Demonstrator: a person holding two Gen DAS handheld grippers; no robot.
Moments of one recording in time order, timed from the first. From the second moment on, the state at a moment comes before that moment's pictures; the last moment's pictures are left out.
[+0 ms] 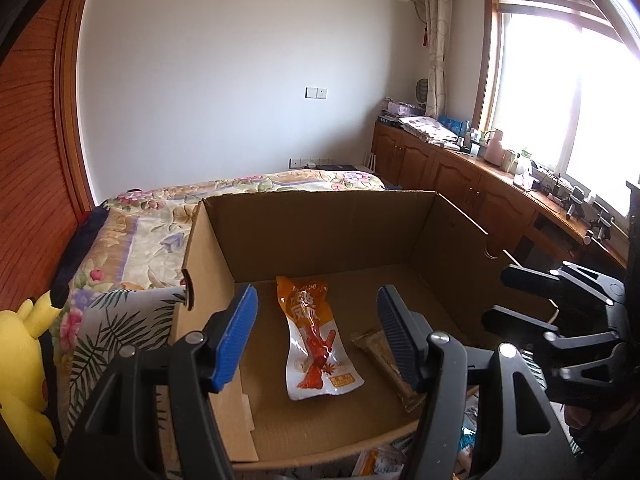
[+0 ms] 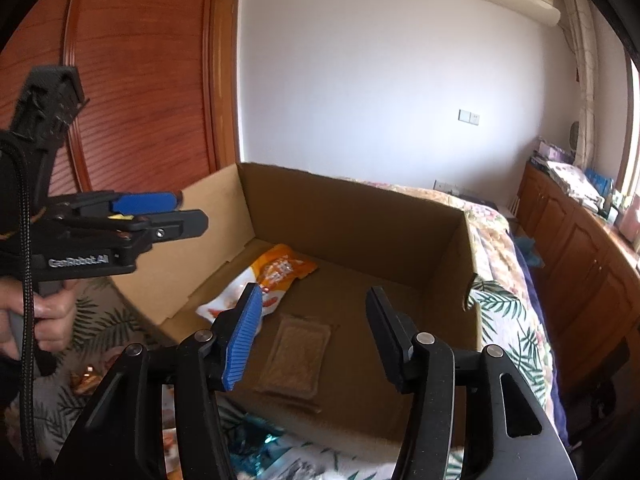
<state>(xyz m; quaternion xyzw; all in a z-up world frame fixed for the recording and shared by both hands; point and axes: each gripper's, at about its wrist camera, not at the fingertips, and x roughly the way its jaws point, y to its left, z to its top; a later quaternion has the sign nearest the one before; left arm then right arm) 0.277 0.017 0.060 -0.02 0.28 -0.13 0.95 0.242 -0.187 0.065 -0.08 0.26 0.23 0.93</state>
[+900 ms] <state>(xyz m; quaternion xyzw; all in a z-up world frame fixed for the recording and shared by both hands) 0.145 0.044 0.039 -0.03 0.29 -0.11 0.95 0.122 -0.194 0.045 -0.02 0.27 0.22 0.94</state>
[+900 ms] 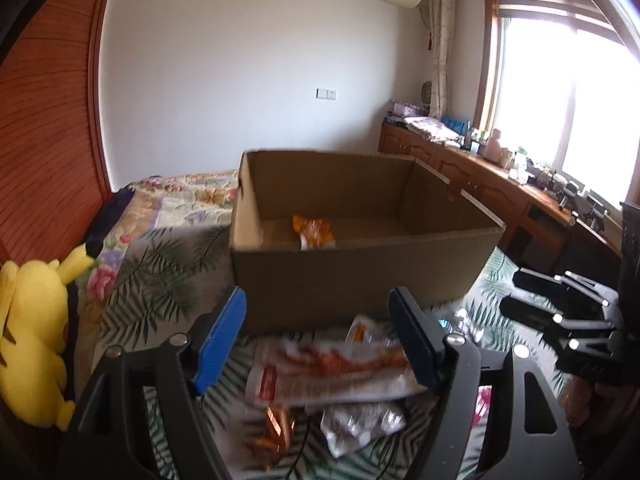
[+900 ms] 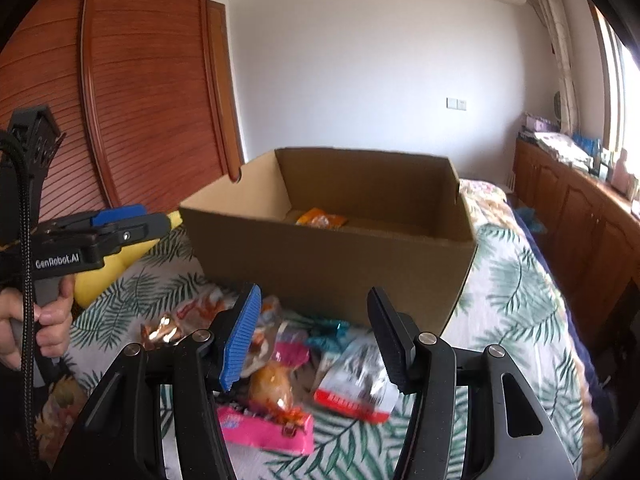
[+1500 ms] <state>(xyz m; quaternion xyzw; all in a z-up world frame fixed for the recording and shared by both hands) 0.127 0.061 -0.045 -0.01 0.38 -0.07 0.92 0.120 -0.167 -0.022 -0.04 0.35 0.24 0.90</state>
